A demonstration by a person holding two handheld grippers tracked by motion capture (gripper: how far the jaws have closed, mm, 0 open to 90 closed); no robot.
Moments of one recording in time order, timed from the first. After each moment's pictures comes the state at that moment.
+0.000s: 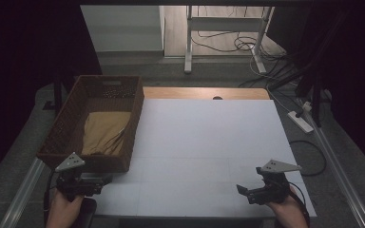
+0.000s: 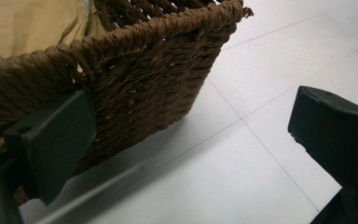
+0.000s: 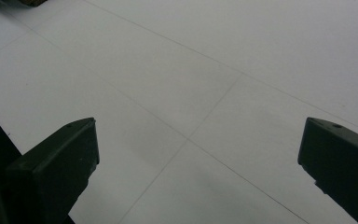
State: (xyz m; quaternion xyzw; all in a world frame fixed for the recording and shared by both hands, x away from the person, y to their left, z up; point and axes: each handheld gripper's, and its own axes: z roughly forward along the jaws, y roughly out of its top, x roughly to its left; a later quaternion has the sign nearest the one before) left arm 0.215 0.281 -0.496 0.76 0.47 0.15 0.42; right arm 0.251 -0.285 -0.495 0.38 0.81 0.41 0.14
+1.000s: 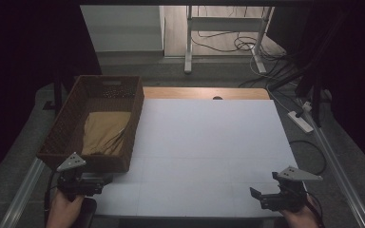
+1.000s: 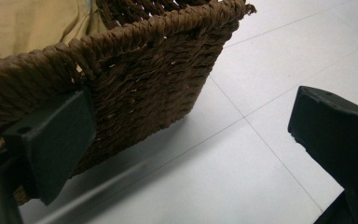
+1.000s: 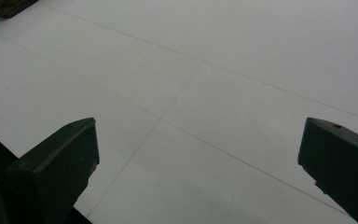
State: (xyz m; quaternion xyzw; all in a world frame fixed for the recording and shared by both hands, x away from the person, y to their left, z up) left arm 0.216 0.279 -0.496 0.77 0.47 0.16 0.41; right arm 0.227 -0.315 -0.486 0.43 0.78 0.41 0.18
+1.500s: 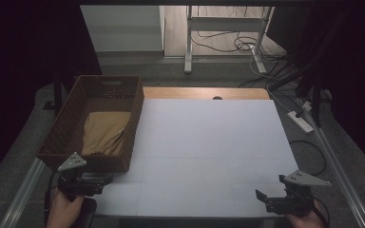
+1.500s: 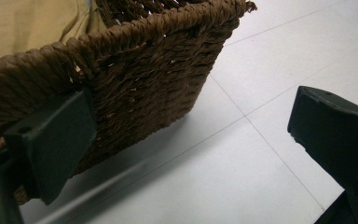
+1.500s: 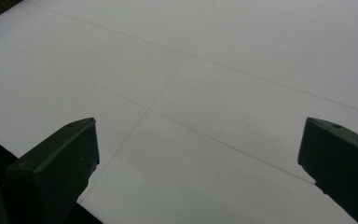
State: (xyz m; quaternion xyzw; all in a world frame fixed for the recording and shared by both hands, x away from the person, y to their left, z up) left arm 0.216 0.278 -0.496 0.77 0.47 0.16 0.40; right arm 0.215 -0.325 -0.485 0.44 0.78 0.40 0.19
